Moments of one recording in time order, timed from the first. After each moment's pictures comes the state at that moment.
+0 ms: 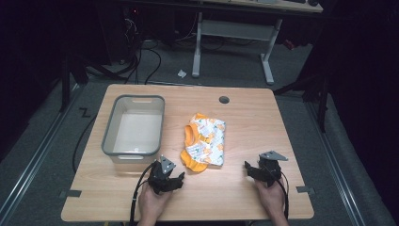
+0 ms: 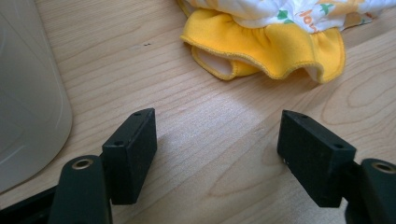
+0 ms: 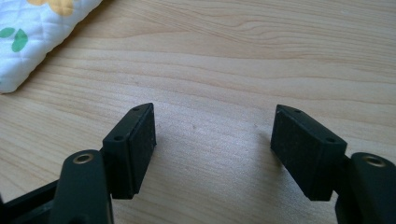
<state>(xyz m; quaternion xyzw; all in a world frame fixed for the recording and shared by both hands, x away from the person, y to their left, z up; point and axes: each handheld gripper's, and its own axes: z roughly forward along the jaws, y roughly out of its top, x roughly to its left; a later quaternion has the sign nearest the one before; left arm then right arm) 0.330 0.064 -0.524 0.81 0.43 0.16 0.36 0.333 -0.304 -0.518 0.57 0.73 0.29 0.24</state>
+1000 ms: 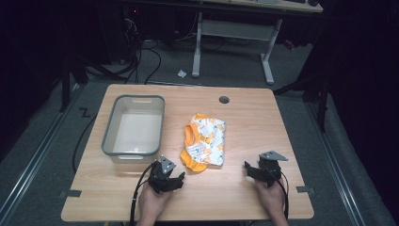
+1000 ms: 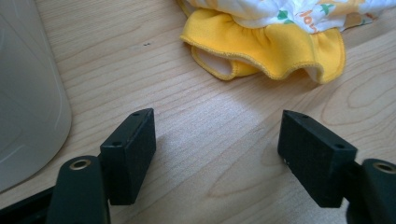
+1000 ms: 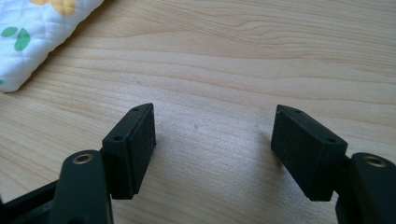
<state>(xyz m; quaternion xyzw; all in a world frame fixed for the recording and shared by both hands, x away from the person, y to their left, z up) 0.330 0.063 -0.524 0.81 0.43 0.16 0.36 0.333 -0.304 -0.518 0.57 0.73 0.29 0.24</state>
